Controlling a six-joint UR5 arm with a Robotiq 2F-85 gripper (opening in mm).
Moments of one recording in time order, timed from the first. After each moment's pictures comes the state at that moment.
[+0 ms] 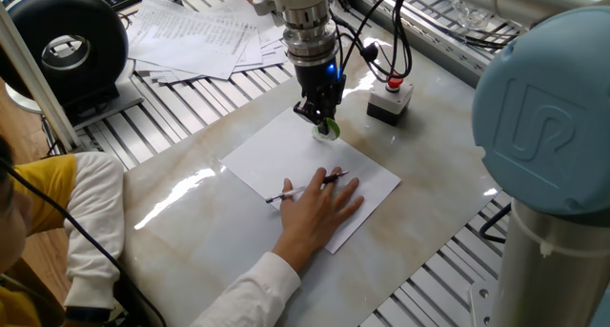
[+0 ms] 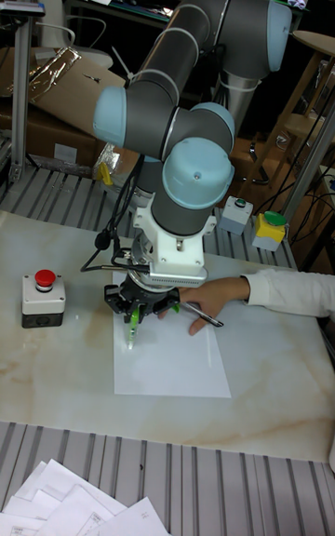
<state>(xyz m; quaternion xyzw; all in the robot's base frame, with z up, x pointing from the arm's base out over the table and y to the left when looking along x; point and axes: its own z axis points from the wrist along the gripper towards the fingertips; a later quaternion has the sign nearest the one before) 0.531 -0.016 0.041 0.09 -0.99 0.01 0.13</state>
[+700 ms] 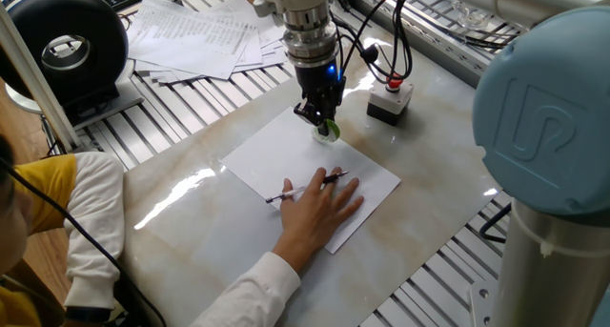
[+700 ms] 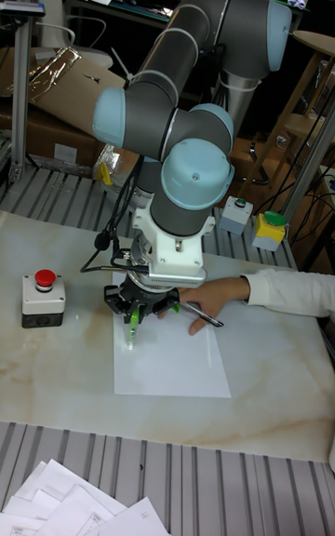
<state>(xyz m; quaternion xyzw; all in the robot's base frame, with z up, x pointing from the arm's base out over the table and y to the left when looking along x) 0.528 -0.017 0.039 0.09 -0.99 0.01 0.13</state>
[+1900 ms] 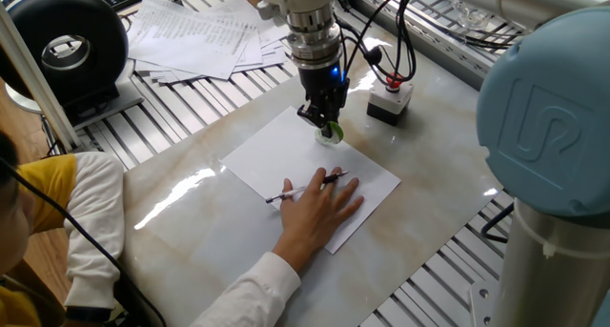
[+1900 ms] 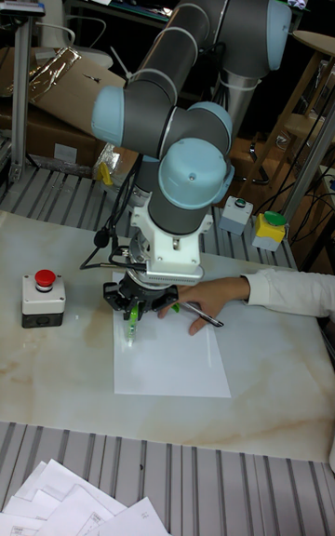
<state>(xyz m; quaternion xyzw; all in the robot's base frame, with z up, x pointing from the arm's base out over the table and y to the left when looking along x) 0.517 -0.019 0.040 0.08 -0.99 0.01 0.14</state>
